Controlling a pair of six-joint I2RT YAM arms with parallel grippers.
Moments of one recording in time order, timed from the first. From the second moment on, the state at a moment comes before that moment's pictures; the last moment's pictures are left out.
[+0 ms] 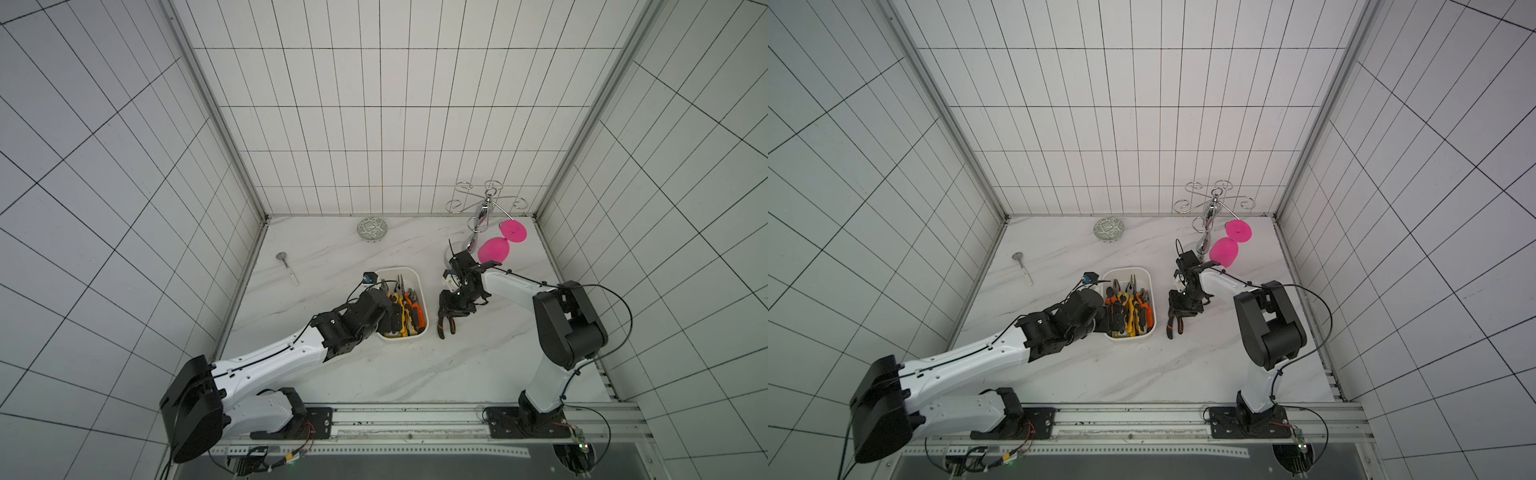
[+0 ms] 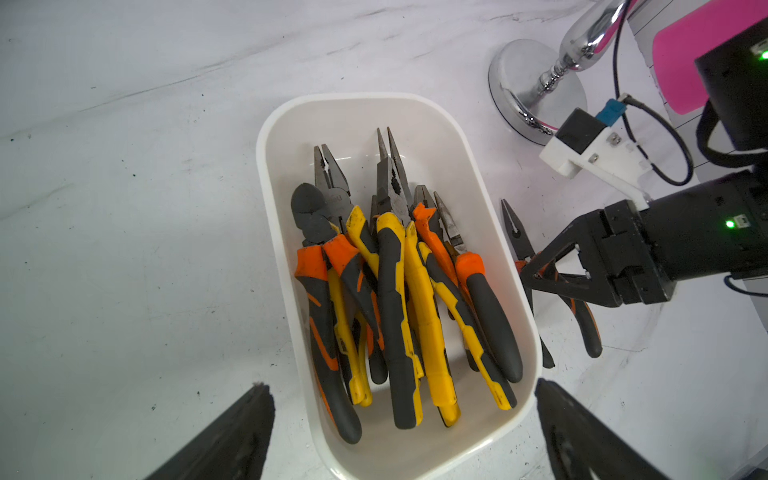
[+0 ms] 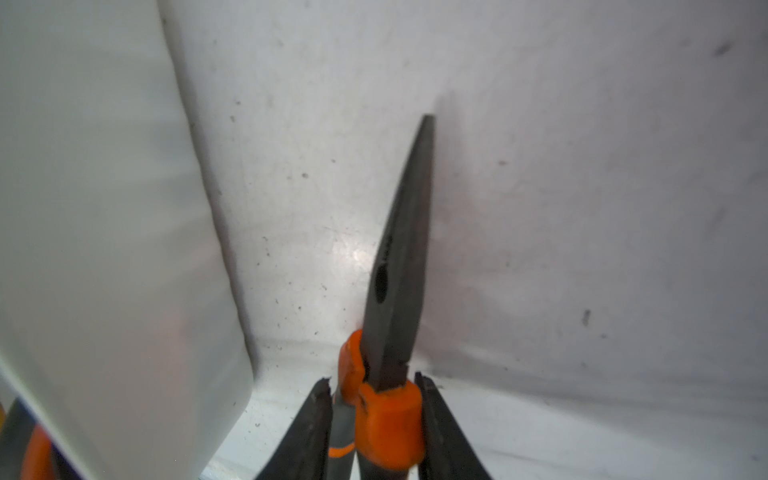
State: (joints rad) left arm -0.88 1.21 0.80 -0.38 -0.26 -0.74; right arm 0.51 1.78 1.11 -0.74 -0.33 0.31
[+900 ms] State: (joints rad) left arm -0.96 1.69 1.25 -0.88 -0.35 -0.77; right arm 0.51 1.14 0.81 -0.73 -0.18 0.40
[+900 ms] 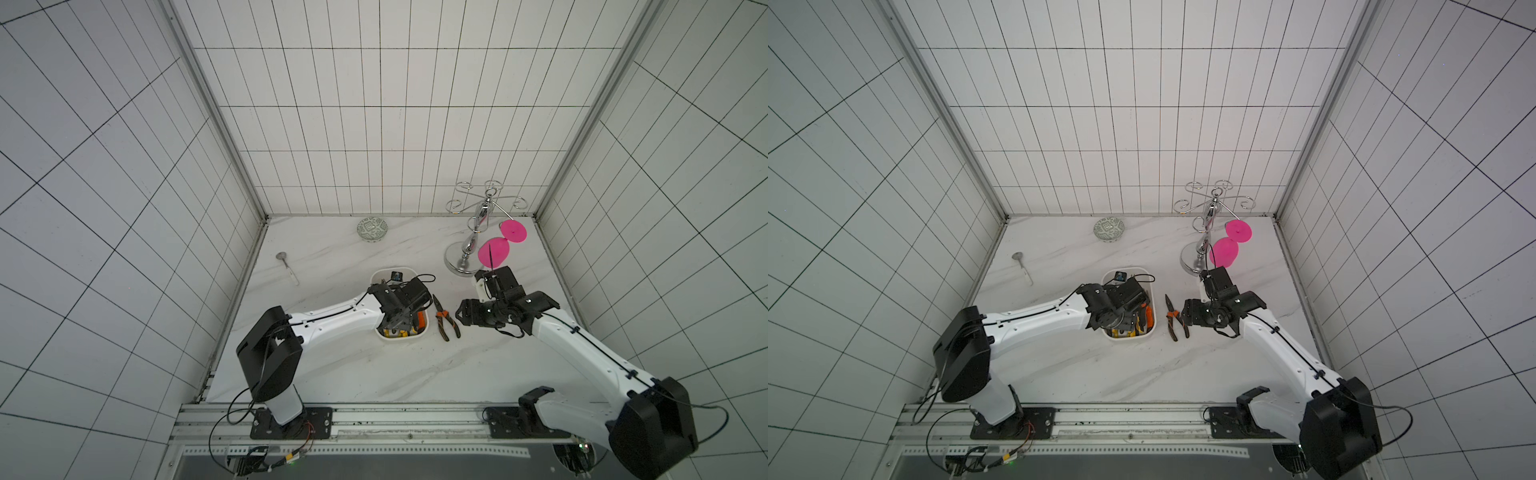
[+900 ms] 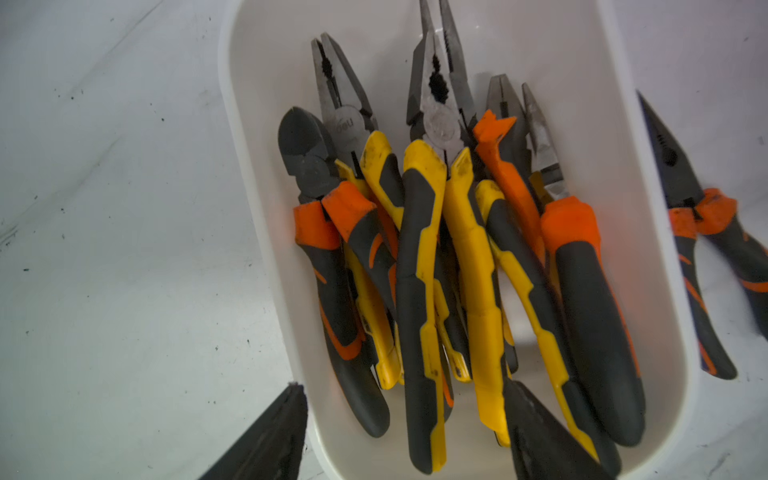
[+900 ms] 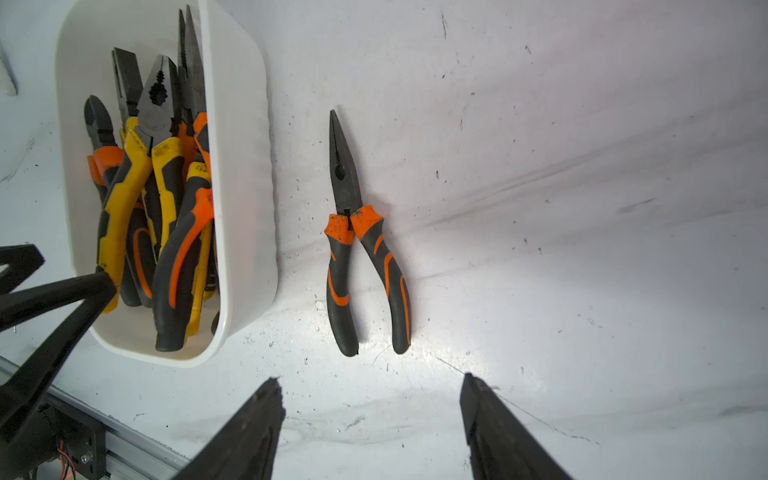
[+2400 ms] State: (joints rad) left arm -0.93 1.43 1.03 -0.52 -0.17 -0.74; right arm 0.48 1.08 0.80 -0.52 -0.48 0.59
